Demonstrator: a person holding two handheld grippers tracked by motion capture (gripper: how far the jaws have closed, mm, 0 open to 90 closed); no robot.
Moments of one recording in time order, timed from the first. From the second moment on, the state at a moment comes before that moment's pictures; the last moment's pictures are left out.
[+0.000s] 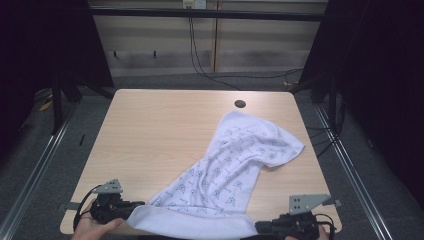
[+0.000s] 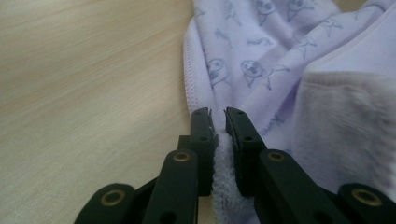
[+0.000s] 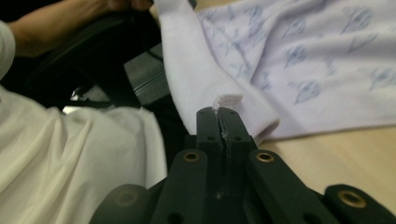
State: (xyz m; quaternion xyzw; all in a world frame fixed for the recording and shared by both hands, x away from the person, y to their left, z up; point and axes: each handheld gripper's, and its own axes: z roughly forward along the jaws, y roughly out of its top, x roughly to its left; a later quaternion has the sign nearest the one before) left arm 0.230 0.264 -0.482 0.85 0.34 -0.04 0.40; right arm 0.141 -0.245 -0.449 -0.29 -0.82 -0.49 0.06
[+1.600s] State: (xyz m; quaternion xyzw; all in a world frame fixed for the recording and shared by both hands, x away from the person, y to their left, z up) left arm 0.272 0.166 -0.493 0.88 0.24 -0.07 0.39; right arm 0.210 -0.273 -0.478 -0.42 -0.84 -0.34 -0.09
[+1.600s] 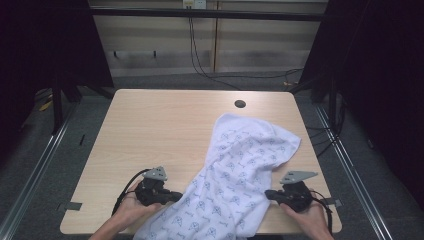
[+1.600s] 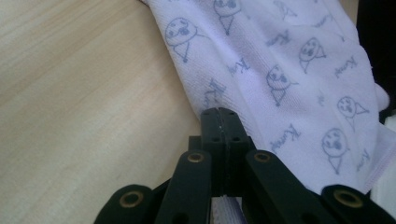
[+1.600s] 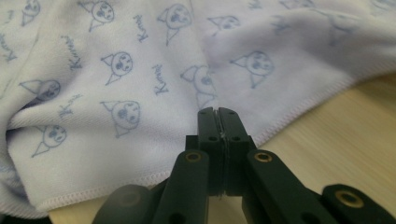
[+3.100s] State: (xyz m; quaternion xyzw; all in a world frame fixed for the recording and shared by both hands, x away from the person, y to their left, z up) left arm 0.357 0.064 -0.506 0.87 0.26 0.04 0.41; right arm 0.219 -0.274 -0.482 -0.42 -0.82 -0.39 -0.08
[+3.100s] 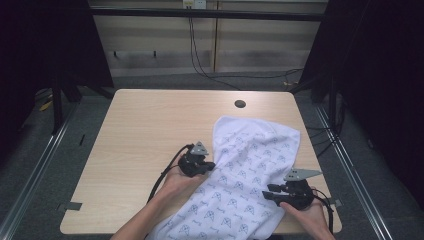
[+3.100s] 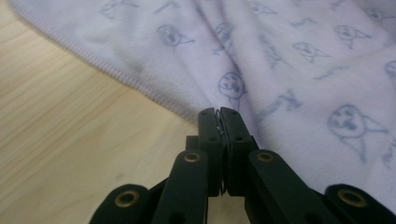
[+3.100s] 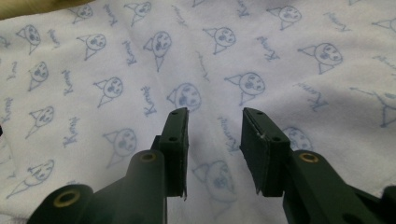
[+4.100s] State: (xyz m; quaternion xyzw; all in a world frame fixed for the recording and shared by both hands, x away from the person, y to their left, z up) left arm 0.362 0.243 -0.481 0.80 0.39 0.07 0.45; right arm 0.249 -0.220 -0.494 -0.37 -0.86 -0.34 -0.09
